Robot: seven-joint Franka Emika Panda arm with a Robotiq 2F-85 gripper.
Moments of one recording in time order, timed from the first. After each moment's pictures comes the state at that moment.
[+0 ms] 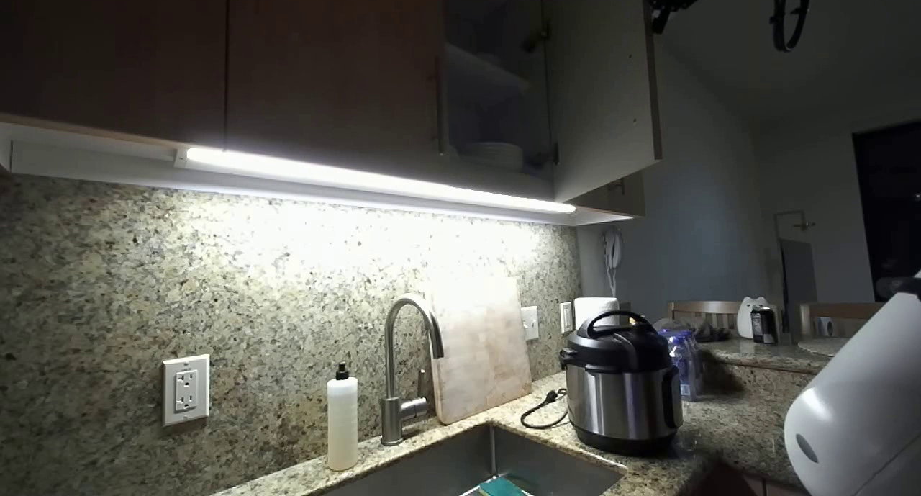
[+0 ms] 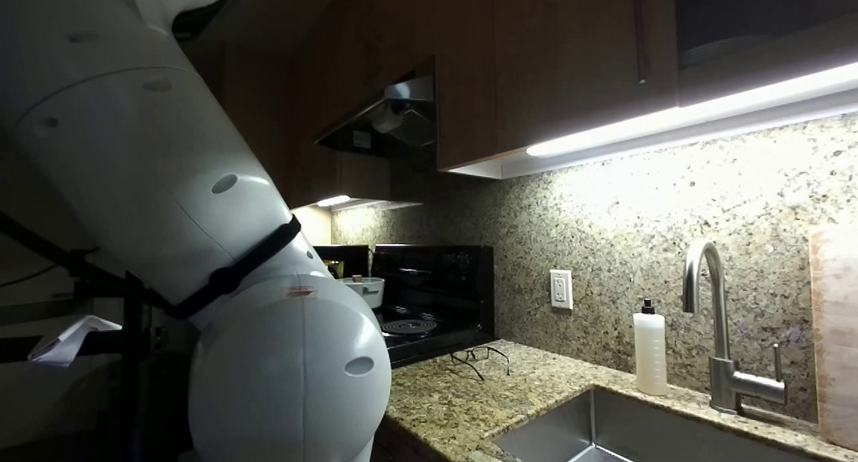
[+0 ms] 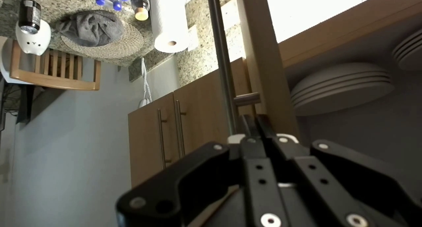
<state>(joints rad) -0.25 -0.58 -0.30 -1.31 -0.20 1.71 0.17</state>
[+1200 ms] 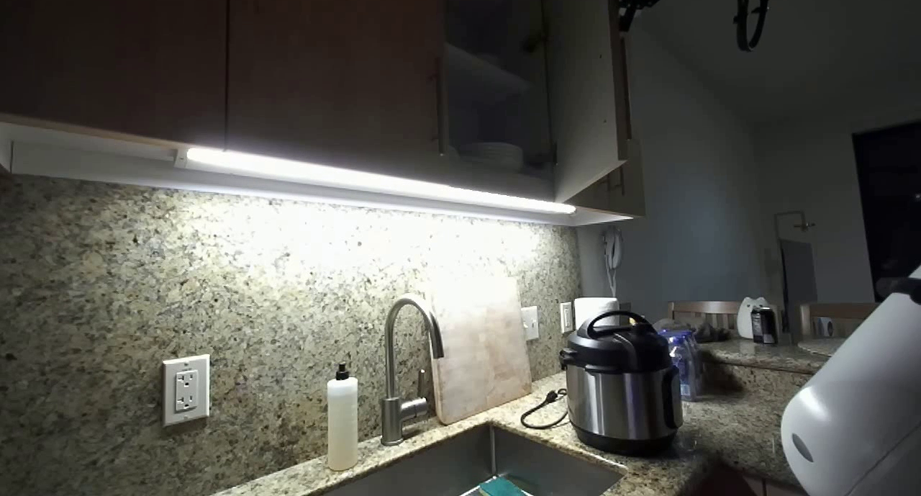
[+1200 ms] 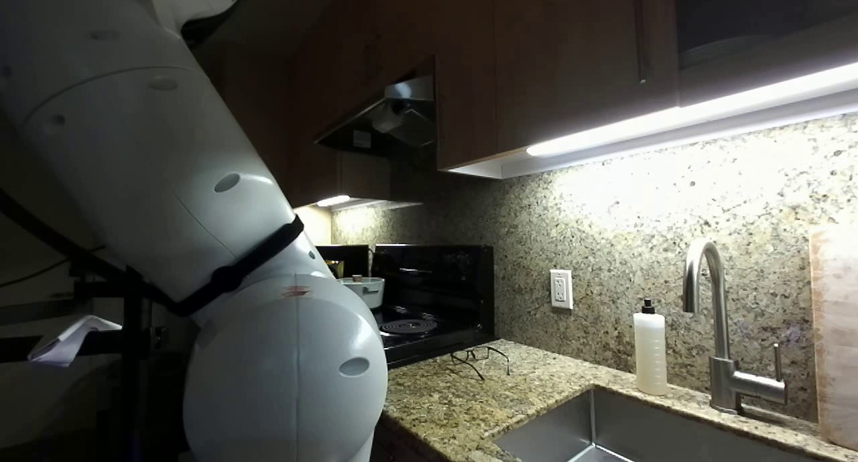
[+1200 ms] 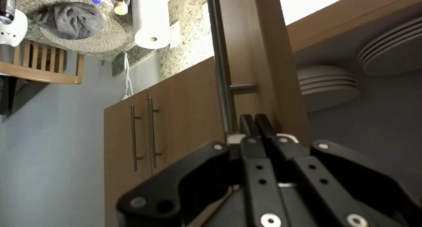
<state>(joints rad) -0.27 -0.56 -0.19 -1.31 -0.20 1.73 0.22</state>
